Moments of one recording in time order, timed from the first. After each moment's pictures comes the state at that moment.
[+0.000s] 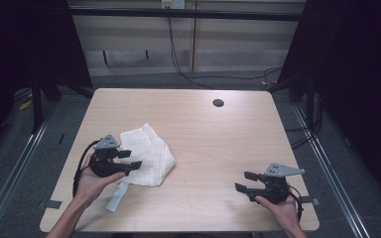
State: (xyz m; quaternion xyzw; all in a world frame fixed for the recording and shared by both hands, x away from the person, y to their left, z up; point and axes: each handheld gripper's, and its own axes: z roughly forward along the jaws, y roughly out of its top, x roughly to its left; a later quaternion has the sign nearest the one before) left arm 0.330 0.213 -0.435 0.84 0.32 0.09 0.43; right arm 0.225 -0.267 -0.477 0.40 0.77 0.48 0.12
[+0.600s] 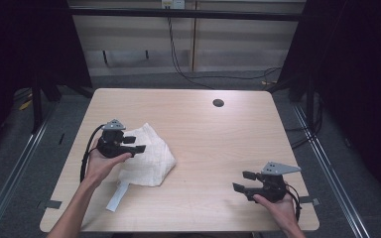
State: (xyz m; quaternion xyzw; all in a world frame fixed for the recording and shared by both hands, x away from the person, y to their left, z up) left arm 0.378 0.209 -0.442 0.83 0.35 0.07 0.43; right arm 0.230 -0.264 -0.480 0.41 0.78 0.47 0.11
